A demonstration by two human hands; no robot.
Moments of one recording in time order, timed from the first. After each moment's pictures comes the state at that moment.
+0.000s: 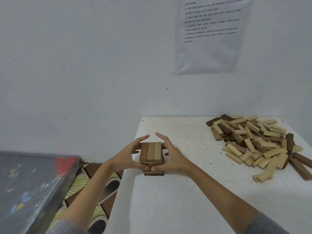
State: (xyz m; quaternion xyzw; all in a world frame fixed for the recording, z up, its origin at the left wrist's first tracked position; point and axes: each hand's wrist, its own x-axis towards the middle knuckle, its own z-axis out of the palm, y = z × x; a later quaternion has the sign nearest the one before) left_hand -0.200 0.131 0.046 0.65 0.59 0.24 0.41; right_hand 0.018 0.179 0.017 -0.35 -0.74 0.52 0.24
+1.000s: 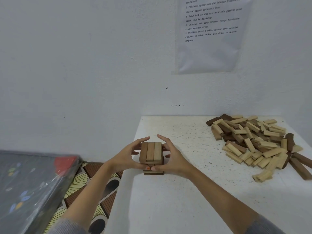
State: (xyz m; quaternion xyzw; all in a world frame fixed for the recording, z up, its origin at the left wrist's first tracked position) left_hand -0.199 0.128 0.045 0.65 0.60 0.24 0.39; right_hand 0.018 0.176 0.007 -0.36 -0.73 0.52 0.27
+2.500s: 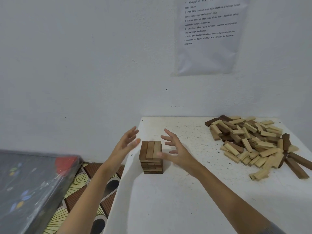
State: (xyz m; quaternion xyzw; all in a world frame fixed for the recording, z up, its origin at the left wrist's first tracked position) left_hand -0.184 0.106 0.066 0.54 0.60 0.44 0.40; right_hand 0.039 0.167 0.037 -0.35 -0.69 0.57 0.30
